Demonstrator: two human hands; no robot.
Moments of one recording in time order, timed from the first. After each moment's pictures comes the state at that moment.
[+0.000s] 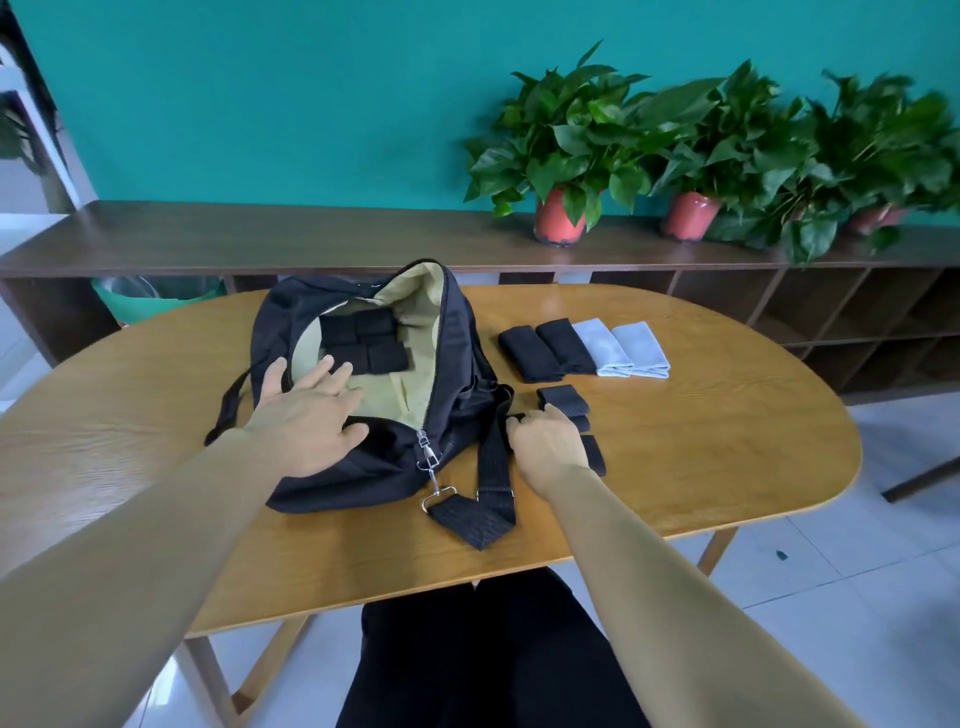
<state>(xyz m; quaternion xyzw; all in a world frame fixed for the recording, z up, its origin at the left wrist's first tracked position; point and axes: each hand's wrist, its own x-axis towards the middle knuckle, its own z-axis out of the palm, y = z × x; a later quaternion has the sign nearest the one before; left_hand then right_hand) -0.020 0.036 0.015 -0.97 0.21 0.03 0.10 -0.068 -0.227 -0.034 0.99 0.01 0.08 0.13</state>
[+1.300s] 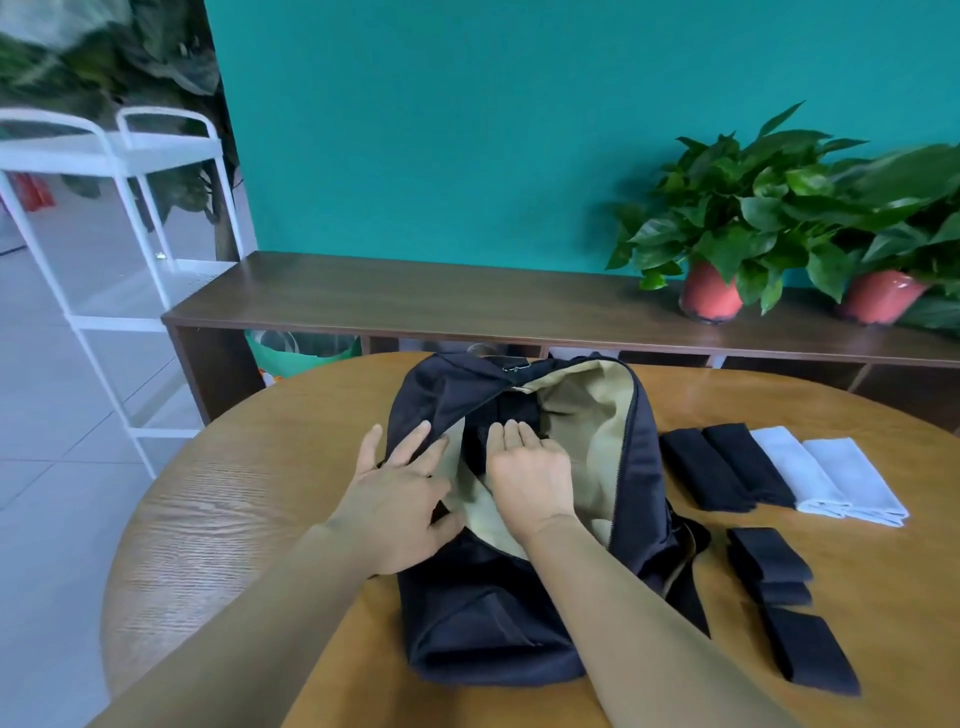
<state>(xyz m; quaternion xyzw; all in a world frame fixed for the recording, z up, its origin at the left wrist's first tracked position) 0.054 0.103 -0.009 -0.97 0.22 -0.03 0.02 0.074 -0.057 -0.021 0.96 0.08 0.25 0.11</state>
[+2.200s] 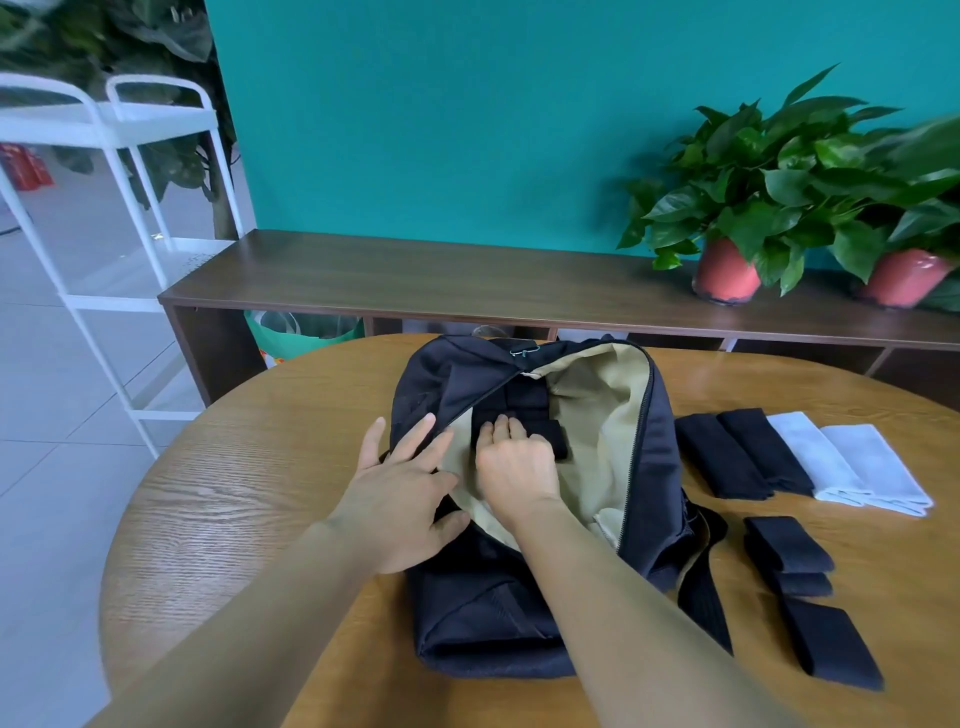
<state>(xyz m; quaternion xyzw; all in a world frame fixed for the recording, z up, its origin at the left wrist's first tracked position) 0.051 0.105 -0.018 -0.97 0.23 -0.01 0.01 0.097 -0.042 -0.046 0.97 0.06 0.11 0.18</state>
